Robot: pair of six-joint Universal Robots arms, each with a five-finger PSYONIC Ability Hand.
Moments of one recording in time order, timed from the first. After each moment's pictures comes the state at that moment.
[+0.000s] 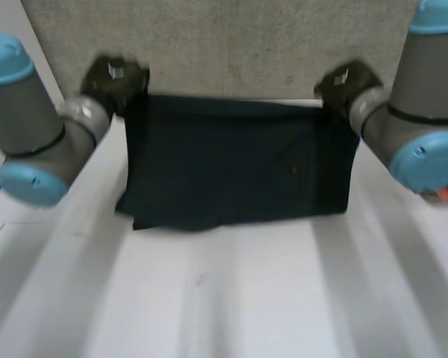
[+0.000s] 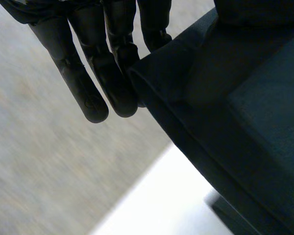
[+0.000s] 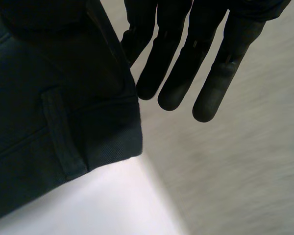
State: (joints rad) left arm 4.36 -2.13 -1.01 3.22 -1.44 3.59; right arm 1.99 -0.88 0.67 0.34 1.60 2.42; left_hand 1.13 1.20 1.19 1.20 0.98; right_hand 1.08 1.18 1.19 1.20 1.01
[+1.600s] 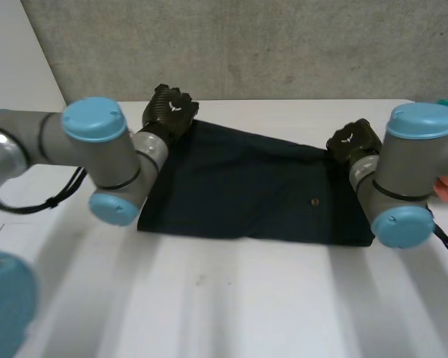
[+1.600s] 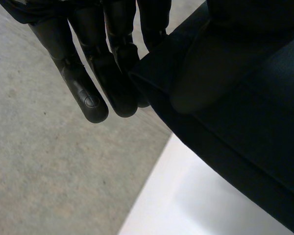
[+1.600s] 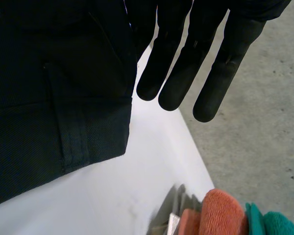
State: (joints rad) left arm 4.22 -2.47 -0.82 3.35 -1.49 3.81; right arm 1.93 -0.84 1.13 -0.08 1.65 2.32; left_hand 1.13 1.20 1.19 1.20 1.01; right_hand 1.09 1.18 1.19 1.20 1.03
